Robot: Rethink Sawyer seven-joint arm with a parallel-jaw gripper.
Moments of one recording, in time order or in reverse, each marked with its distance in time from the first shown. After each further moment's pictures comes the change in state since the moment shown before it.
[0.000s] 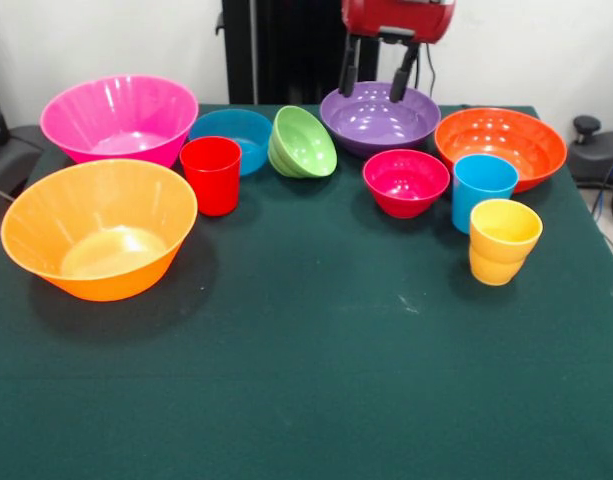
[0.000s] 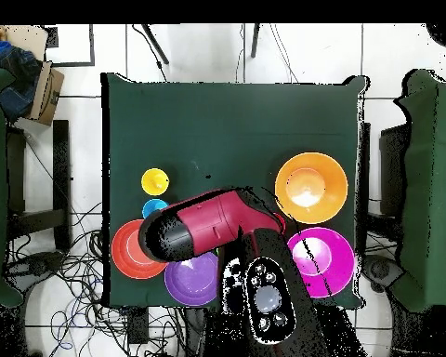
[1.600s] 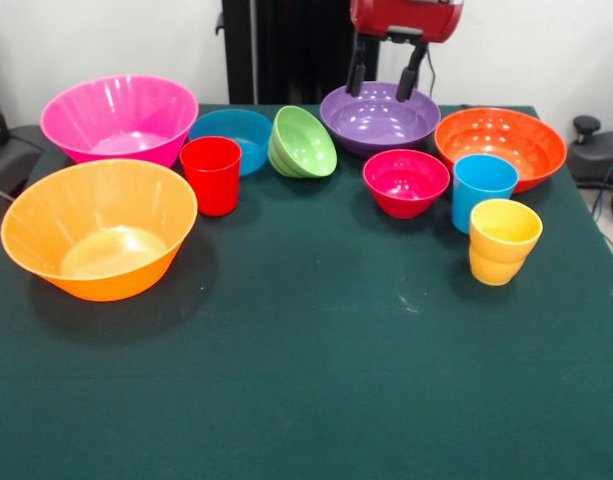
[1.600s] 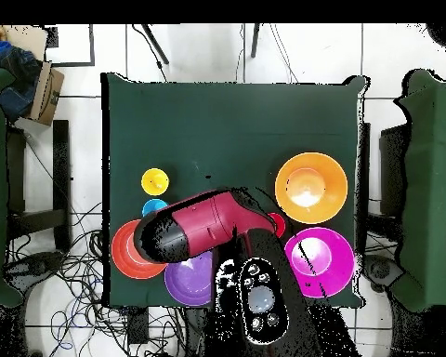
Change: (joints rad) arm 0.012 0.000 -0.005 0.002 0.007 0.000 0.000
